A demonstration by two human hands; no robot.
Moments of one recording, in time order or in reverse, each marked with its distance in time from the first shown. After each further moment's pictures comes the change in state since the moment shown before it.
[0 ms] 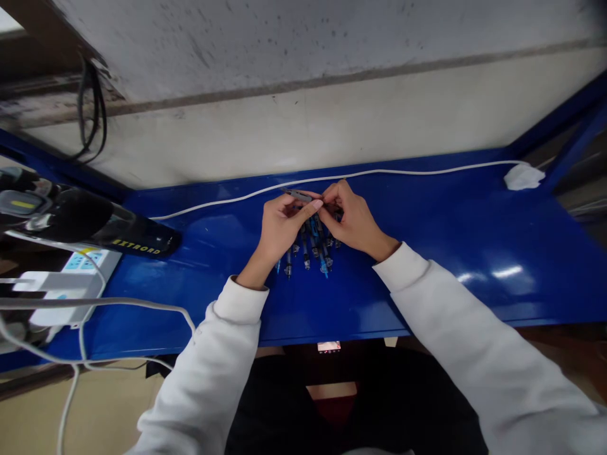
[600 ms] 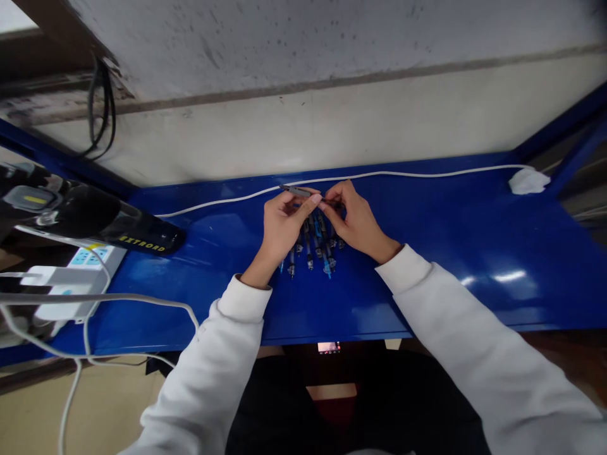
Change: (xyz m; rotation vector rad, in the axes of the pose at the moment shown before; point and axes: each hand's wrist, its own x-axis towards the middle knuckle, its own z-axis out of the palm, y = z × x) left_hand 0.001 0.001 0.001 0.014 0.089 0.059; right_hand 0.002 -0.001 -0.001 -0.048 0.018 -0.025
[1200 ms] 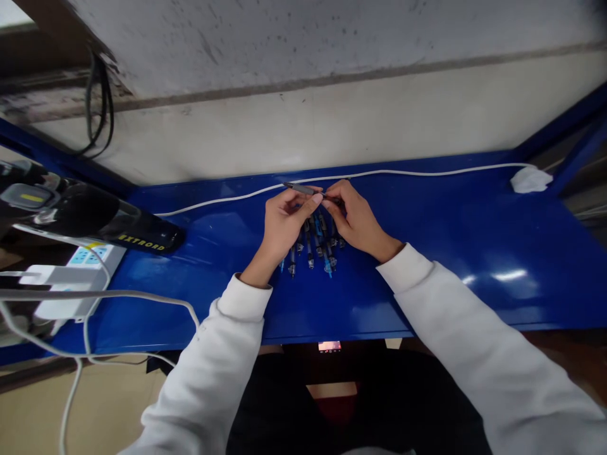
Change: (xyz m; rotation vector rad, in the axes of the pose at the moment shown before) left_hand 0.000 -0.001 -0.001 -0.036 -0.038 -0.006; right_hand 0.001 0.005 -0.001 -0.004 -0.017 -0.065
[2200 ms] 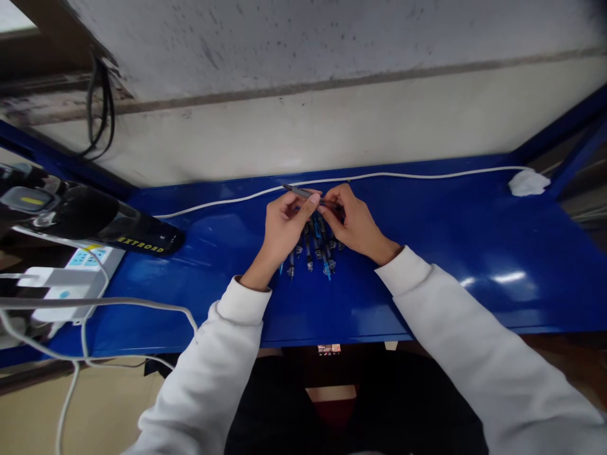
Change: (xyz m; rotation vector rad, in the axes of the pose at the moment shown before) left_hand -0.001 0.000 0.000 0.083 0.001 -0.005; right_hand -0.002 -0.004 0.002 0.003 -0.013 0.068
